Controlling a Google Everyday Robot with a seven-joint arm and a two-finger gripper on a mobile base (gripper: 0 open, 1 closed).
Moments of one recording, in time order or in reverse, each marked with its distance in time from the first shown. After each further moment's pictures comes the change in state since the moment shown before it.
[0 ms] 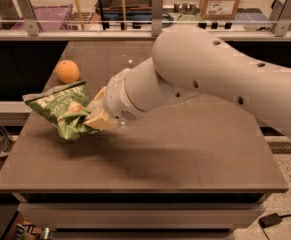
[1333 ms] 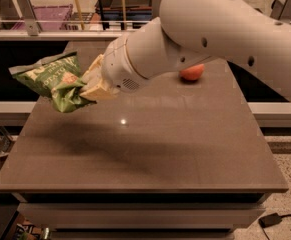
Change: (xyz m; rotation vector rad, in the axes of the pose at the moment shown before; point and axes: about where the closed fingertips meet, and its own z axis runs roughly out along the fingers) arm -0.044 -0.037 -0.033 0.020 -0.062 -0.138
